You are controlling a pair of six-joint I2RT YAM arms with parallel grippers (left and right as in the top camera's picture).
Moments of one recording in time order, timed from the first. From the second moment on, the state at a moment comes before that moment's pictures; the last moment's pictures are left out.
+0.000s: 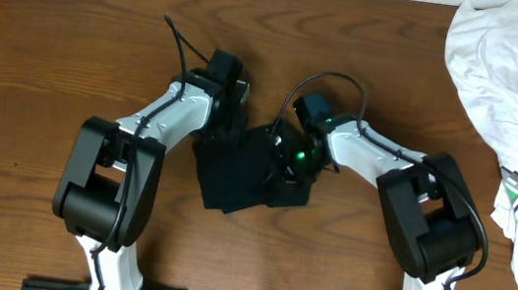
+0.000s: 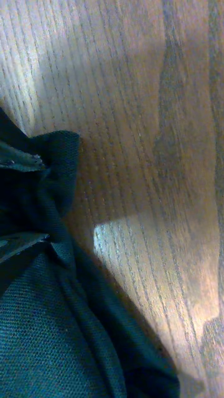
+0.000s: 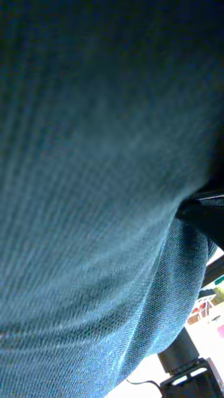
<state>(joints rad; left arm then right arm) -0.31 1.96 1.23 -0.67 0.15 -0.12 0.51 2.06 1.22 -0.64 -0.75 0.22</state>
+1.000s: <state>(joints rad) -0.30 1.91 1.21 -1.01 0.07 -0.38 0.32 1.90 1.47 -0.91 -0.48 0.01</state>
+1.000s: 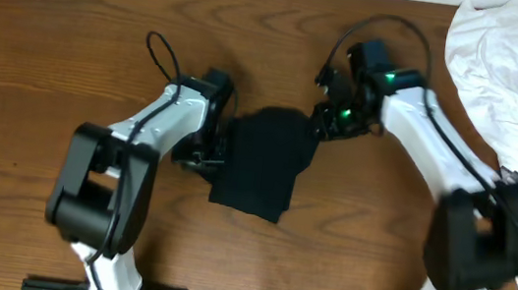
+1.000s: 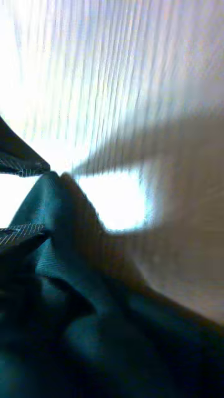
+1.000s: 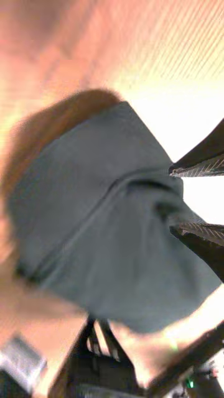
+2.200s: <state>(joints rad) -0.30 1.80 1.19 -0.97 0.37 -0.17 0.52 1.73 1.05 -0.71 -0.61 0.04</state>
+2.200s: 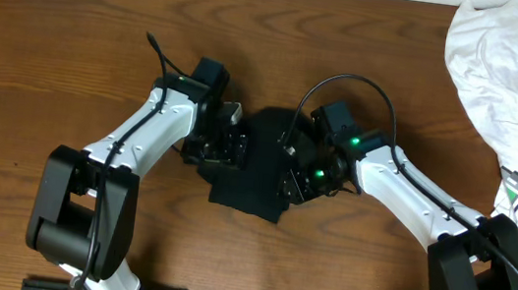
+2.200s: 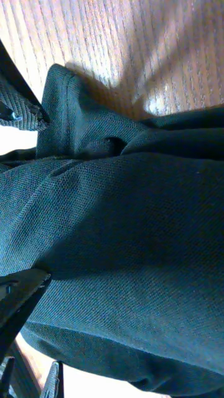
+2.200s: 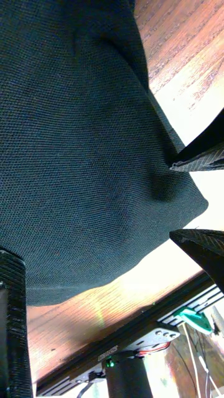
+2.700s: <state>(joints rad) -0.30 1.80 1.14 -0.90 0.38 -0.09 0.52 1.73 1.03 -0.70 -0.57 0.09</state>
